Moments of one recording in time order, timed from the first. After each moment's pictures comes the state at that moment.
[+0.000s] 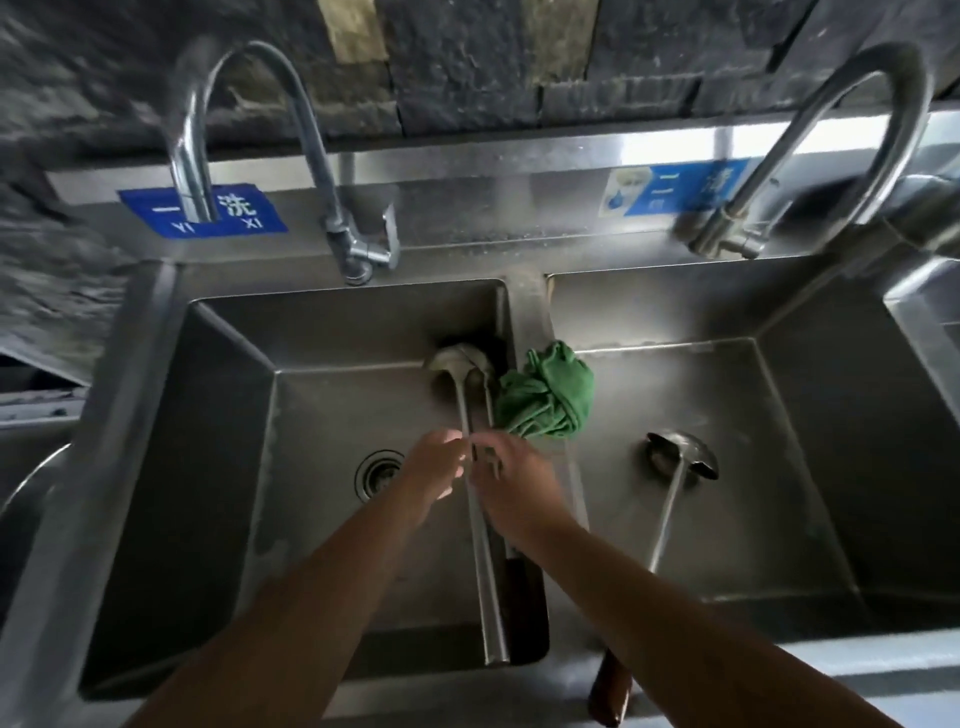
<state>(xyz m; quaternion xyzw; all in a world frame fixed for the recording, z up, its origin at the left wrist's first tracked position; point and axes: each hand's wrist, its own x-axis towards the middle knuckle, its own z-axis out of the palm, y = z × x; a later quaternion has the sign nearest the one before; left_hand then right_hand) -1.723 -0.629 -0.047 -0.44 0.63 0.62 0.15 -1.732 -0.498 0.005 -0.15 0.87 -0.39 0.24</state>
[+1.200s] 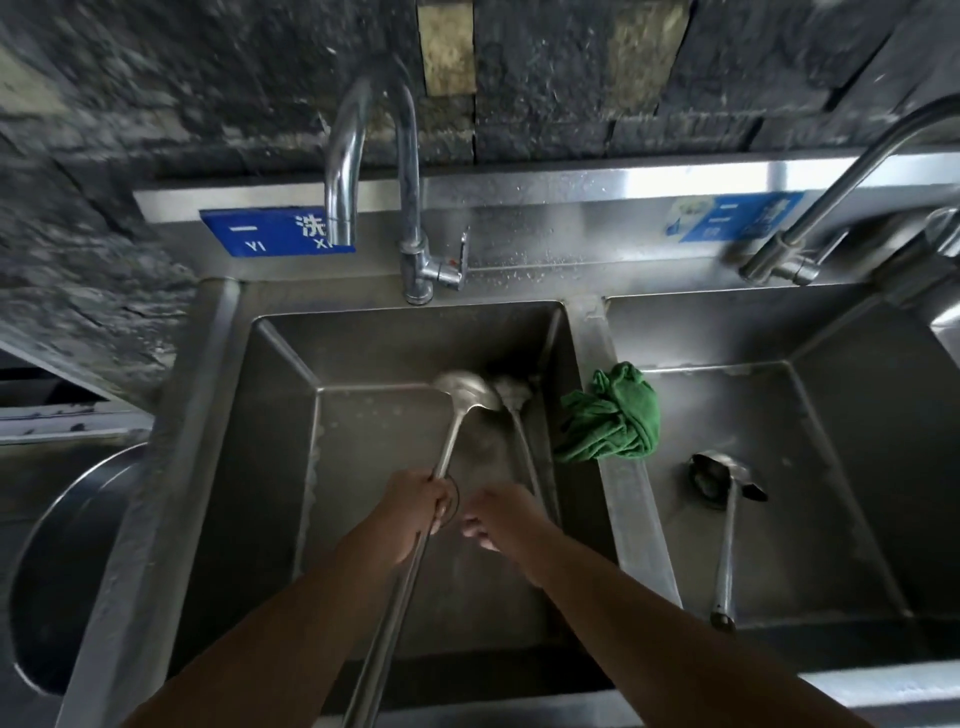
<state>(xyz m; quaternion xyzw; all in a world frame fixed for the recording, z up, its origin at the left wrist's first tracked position) -1.663 -0.734 -0.071 -0.44 0.64 0.62 0.14 -1.702 -0.604 -0.032 0.10 0.70 -0.48 0.52</state>
